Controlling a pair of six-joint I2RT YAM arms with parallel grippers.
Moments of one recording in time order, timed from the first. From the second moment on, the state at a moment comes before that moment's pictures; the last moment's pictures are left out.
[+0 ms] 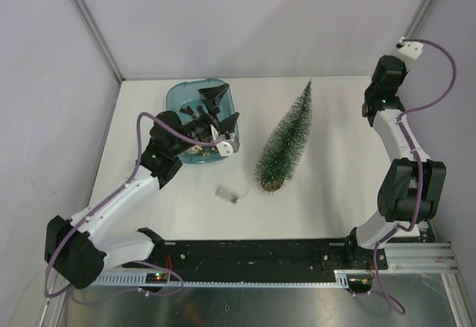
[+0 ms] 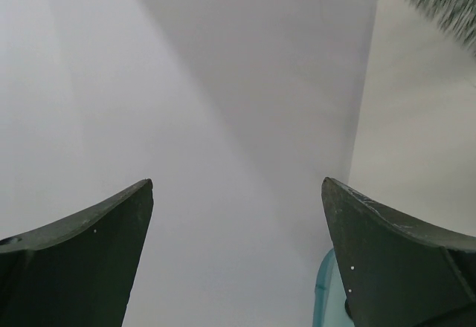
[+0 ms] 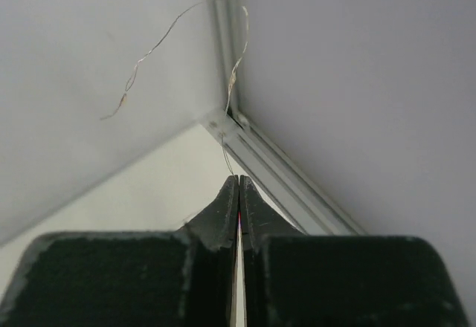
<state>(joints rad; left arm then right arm) -0.55 1.16 0.88 0.37 0.43 1.20 -0.10 1.63 1.38 0.20 0.50 0.13</state>
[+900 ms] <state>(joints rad) -0.76 1.00 0.97 0.09 0.38 0.89 0.09 0.31 0.91 -0.65 0.74 0.44</state>
